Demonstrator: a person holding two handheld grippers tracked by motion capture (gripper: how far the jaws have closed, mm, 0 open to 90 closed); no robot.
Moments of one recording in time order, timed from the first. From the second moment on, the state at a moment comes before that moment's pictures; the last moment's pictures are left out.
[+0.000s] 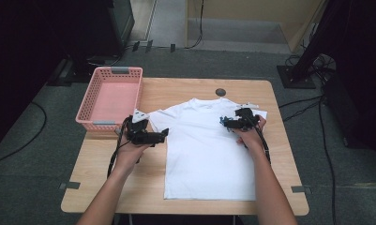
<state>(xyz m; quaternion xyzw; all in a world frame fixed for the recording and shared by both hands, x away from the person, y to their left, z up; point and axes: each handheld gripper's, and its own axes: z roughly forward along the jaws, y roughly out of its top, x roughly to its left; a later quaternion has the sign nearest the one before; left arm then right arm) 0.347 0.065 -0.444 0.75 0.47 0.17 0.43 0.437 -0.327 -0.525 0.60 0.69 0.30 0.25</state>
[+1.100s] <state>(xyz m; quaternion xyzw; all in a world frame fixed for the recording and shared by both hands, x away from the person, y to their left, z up) 0.261 0.182 -0.506 0.71 0.53 0.23 0.40 0.437 -0.327 -0.525 0.60 0.70 0.30 0.25</state>
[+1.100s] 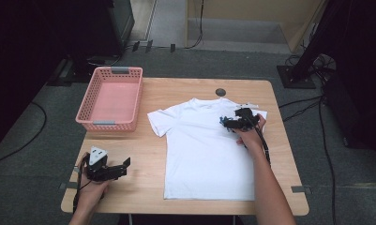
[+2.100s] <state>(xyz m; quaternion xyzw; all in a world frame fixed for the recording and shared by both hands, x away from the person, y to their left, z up) 0.234 0.249 -0.521 0.70 0.60 0.25 0.29 0.438 -0.328 -0.524 0.60 0.70 0.30 0.24</state>
